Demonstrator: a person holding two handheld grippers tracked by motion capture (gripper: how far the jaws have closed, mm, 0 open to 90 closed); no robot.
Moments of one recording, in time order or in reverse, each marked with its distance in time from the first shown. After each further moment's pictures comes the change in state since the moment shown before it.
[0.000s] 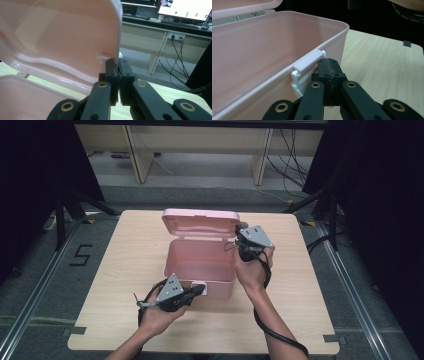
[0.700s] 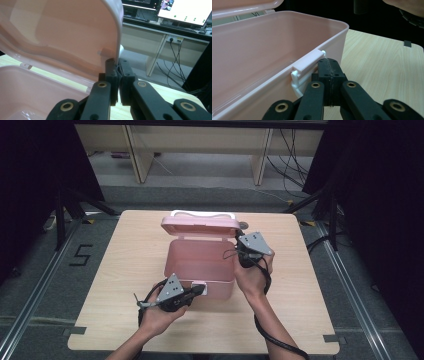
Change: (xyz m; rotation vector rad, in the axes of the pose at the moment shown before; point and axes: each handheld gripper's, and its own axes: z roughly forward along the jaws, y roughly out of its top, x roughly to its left) left arm 0.000 0.000 0.000 0.000 0.004 0.002; right arm 0.005 -0.010 -0.011 -0.011 -0.005 -0.043
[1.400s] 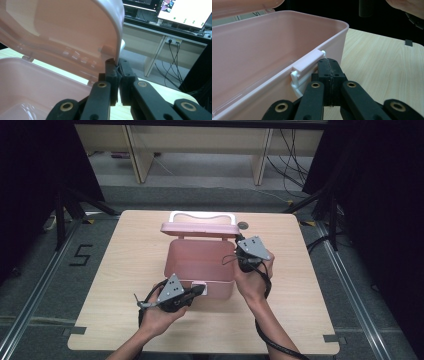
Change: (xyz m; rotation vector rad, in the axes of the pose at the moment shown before) left arm -0.001 0.001 0.000 0.009 0.009 0.007; right arm 0.004 -0.006 -0.008 0.009 -0.009 -0.028
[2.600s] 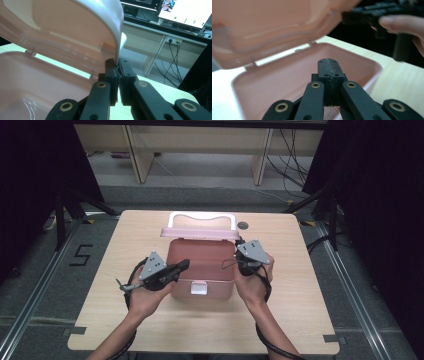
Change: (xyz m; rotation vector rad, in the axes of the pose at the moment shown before) left arm 0.040 0.053 -0.029 -0.107 0.172 -0.076; right arm 0.003 -0.007 -0.006 0.007 0.002 -0.016
